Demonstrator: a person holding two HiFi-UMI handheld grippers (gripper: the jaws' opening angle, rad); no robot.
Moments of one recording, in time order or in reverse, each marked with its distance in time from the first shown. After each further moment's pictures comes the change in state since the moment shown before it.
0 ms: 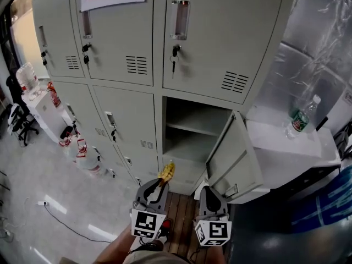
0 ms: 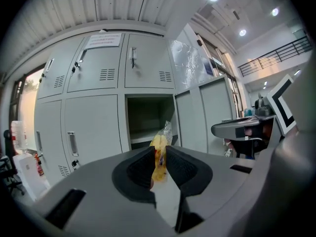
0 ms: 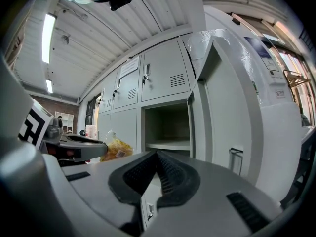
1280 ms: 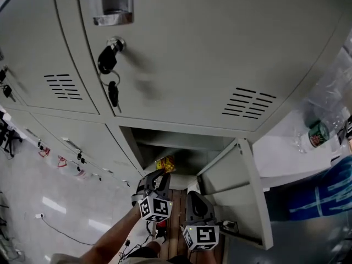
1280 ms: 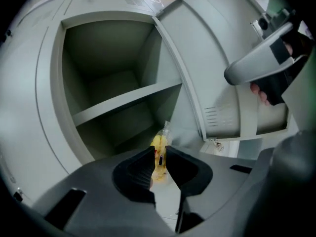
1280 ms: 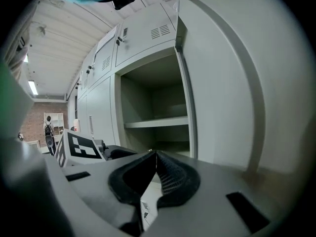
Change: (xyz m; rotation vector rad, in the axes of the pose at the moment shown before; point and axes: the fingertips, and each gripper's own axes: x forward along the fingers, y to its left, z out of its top) left arm 0.230 0.008 -0.119 0.340 0.214 -0.137; right arm 0.124 -0.043 -0.080 0.106 0.173 -0.060
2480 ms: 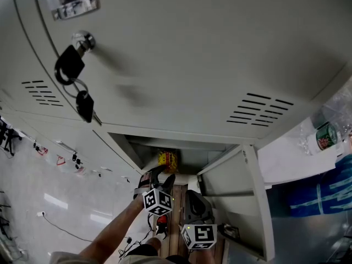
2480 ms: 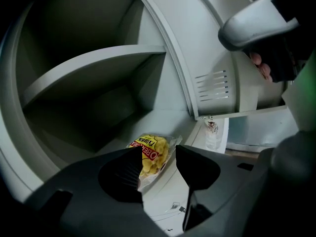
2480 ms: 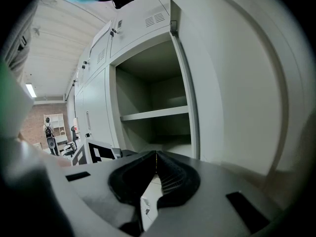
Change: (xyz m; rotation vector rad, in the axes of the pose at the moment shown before) left arm 0.052 -0.034 -0.044 0.096 0.133 -0.161; right arm 0.021 -0.005 -0.023 0.030 0.053 0.011
